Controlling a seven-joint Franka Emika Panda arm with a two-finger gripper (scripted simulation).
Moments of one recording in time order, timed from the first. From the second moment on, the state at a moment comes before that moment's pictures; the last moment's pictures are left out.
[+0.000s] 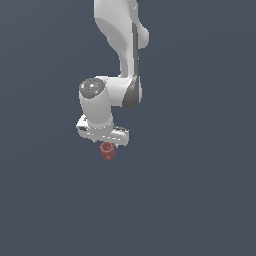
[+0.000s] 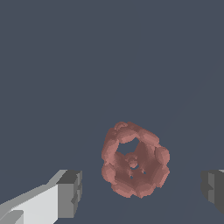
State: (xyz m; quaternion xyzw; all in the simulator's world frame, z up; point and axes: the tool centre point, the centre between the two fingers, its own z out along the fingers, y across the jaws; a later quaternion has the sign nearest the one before) arm 0.000 -0.096 0.118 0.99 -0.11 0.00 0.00
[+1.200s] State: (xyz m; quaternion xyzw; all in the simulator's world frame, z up) arm 0.000 -0.097 0.067 0.99 -0.11 0.00 0.00
